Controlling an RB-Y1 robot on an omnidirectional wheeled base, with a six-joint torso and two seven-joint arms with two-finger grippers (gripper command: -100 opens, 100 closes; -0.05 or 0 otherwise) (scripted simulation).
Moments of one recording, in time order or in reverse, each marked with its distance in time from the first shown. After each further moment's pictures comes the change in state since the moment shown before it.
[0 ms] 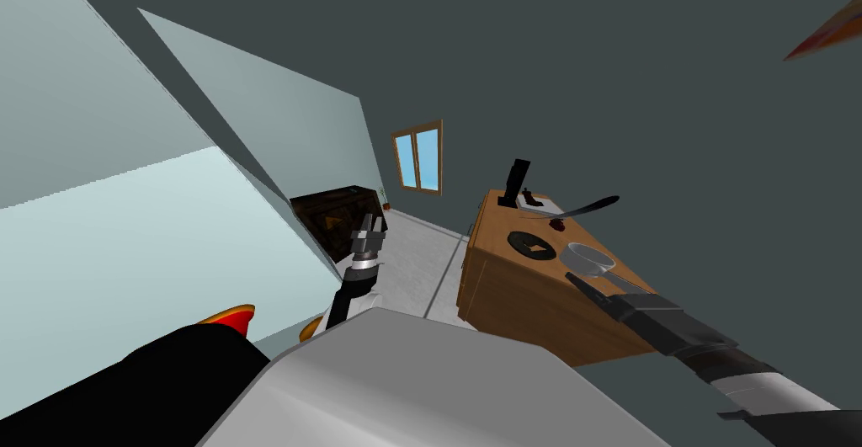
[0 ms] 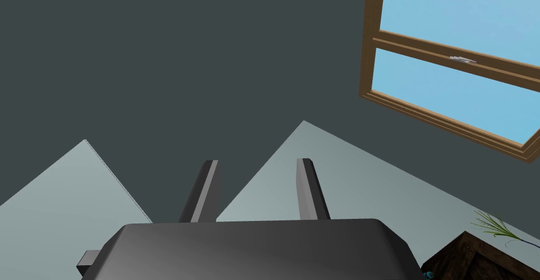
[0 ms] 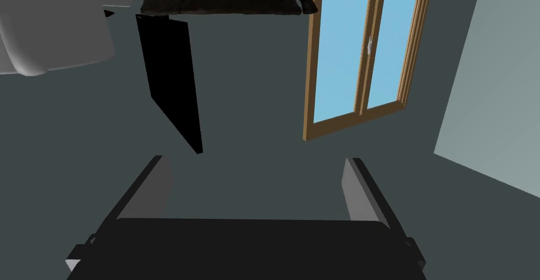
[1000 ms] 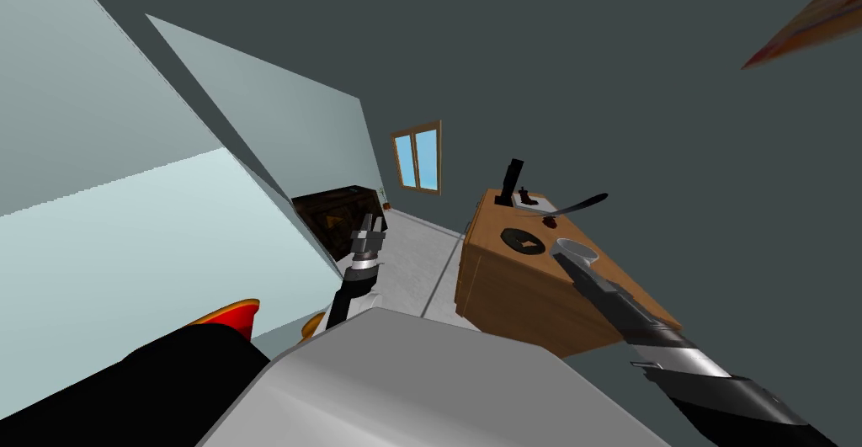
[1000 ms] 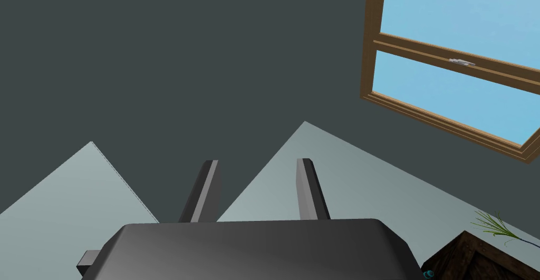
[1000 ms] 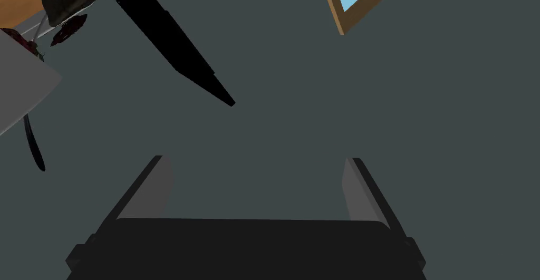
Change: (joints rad) left arm 0.000 0.000 0.000 0.000 0.000 0.000 0.000; right arm -0.205 0.252 0.196 -0.041 -0.118 -0.022 -0.119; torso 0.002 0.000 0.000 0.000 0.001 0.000
